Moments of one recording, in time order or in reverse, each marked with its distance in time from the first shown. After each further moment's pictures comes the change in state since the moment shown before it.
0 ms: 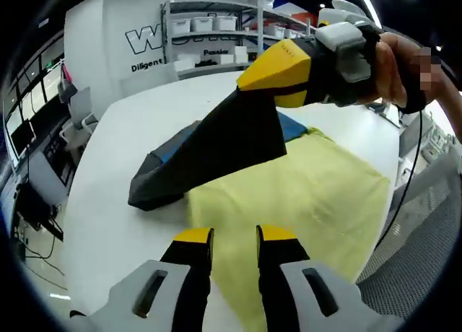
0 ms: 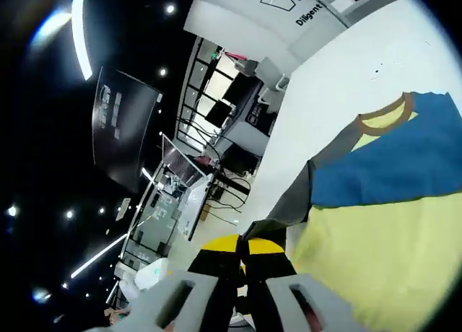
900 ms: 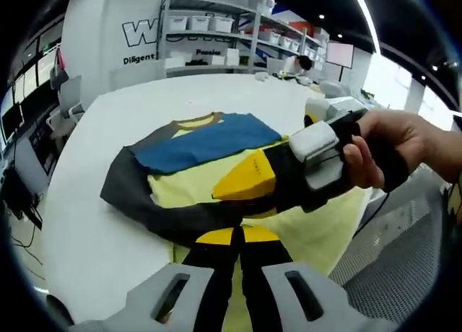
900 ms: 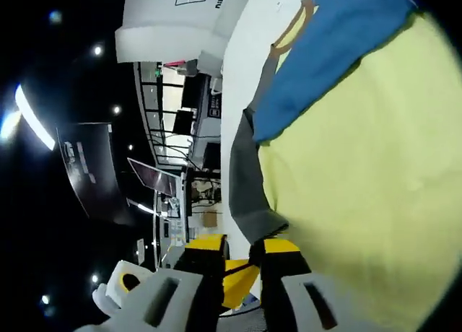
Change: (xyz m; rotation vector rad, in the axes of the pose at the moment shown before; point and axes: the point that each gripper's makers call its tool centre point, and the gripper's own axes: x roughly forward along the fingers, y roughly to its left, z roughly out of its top) left arm -0.014 -0.058 0.002 -0.064 -0.017 -0.131; right arm 0.003 -0.055 -0.080 0.385 0.040 -0.069
